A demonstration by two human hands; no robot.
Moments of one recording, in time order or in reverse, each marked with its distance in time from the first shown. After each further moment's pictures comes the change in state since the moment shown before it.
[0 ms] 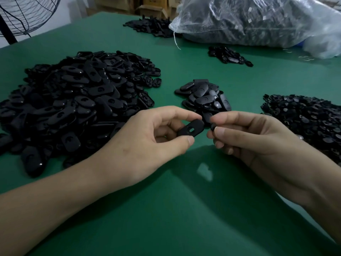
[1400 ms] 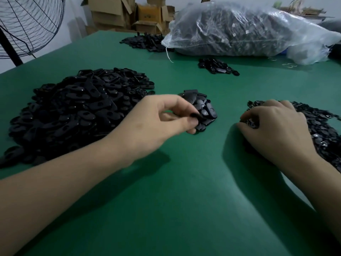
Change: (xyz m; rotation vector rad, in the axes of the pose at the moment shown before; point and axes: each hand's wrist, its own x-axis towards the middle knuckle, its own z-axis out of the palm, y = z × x) left_hand 0.033 0.024 0.004 0.015 0.018 0.054; right_hand 0.014 -0.008 -0.065 -1.586 0.670 -0.155
